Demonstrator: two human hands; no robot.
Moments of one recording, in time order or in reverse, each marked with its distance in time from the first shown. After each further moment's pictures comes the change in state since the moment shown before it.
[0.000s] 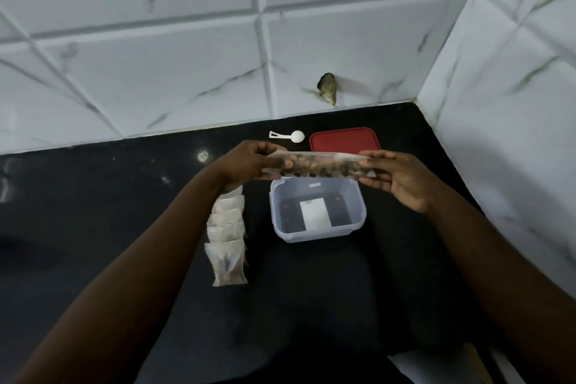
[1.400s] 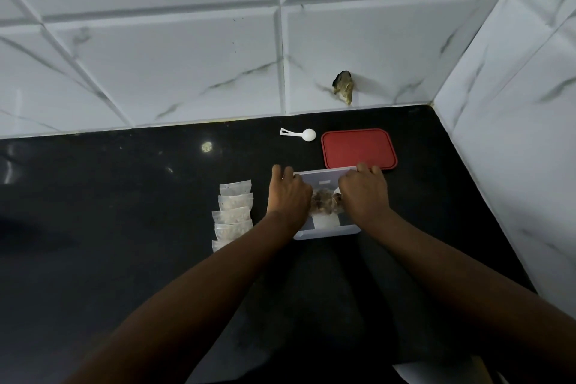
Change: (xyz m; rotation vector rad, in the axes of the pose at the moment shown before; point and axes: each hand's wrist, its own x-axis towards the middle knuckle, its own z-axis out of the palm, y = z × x) left_hand 0.023 -0.057 0.087 1.734 0.289 0.011; right_hand 0.030 0.048 0.085 -2.003 0.168 -0.317
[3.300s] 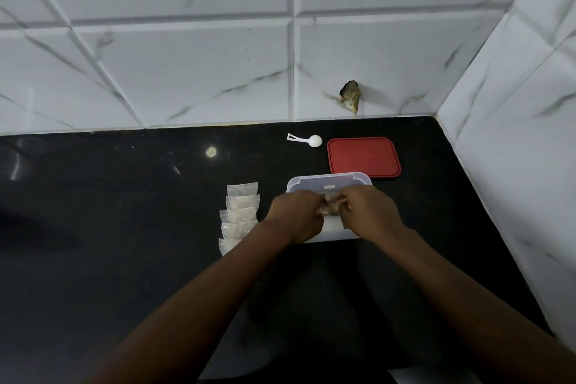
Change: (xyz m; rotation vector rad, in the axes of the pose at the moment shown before) left_hand -0.035 -0.011 -0.019 -0.667 -0.058 0.069; right_hand -0.037 -0.004 -0.012 0.576 -0.012 0.075
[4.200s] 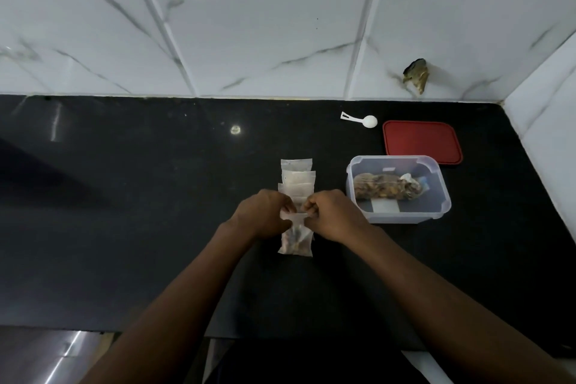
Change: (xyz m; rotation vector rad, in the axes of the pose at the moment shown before) left_hand -0.088 -0.157 0.013 -0.174 -0.138 -0.197; right_hand -0.002 -0.138 0.090 0.183 -0.288 -0.156
